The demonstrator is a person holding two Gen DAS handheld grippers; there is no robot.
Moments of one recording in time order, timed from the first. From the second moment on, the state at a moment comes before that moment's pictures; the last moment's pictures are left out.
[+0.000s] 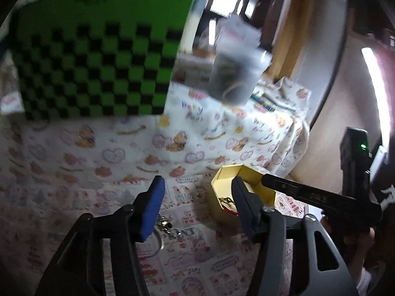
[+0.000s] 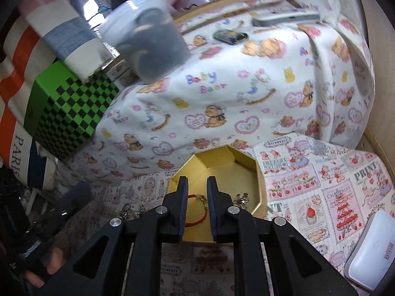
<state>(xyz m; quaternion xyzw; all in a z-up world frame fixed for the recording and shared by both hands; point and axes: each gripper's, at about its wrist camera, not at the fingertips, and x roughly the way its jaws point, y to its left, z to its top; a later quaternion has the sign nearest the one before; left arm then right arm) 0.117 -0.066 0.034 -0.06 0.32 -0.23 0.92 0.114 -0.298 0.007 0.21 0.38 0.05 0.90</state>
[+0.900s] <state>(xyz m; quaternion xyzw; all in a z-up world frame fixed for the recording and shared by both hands) 0.079 -0.017 0.020 0.00 0.26 -0.08 0.96 0.094 -0.244 0.028 0.12 0.32 0.08 0.94</state>
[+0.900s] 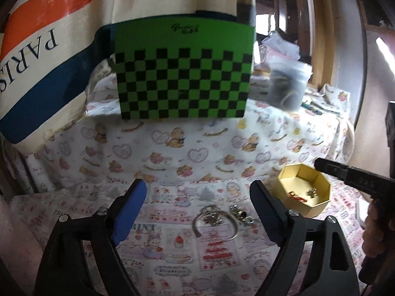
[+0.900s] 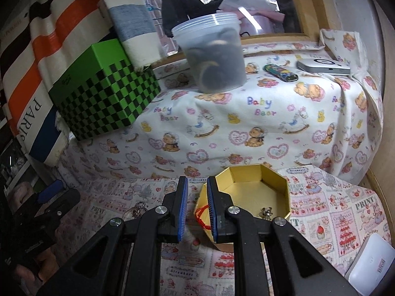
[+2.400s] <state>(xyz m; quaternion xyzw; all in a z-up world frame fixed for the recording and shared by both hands) 0.140 -0.062 -0.063 0.05 0.44 -0.12 0.89 0.100 -0.227 0.013 0.08 0.33 0.06 0.94</state>
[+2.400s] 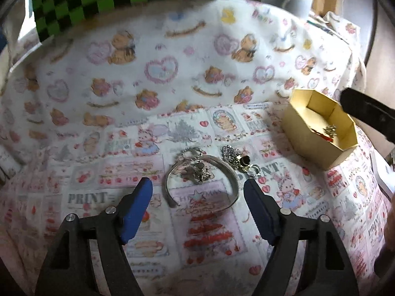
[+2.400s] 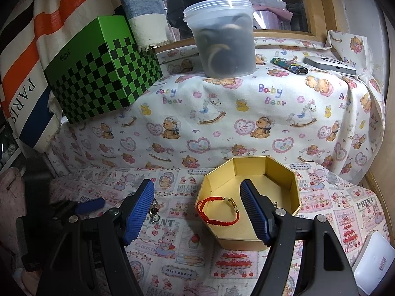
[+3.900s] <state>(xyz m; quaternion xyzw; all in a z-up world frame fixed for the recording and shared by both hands) 0.096 0.022 0.011 -0.10 0.33 -0.08 0.93 0.100 -0.192 0.002 0.07 0.36 0.15 0.92</state>
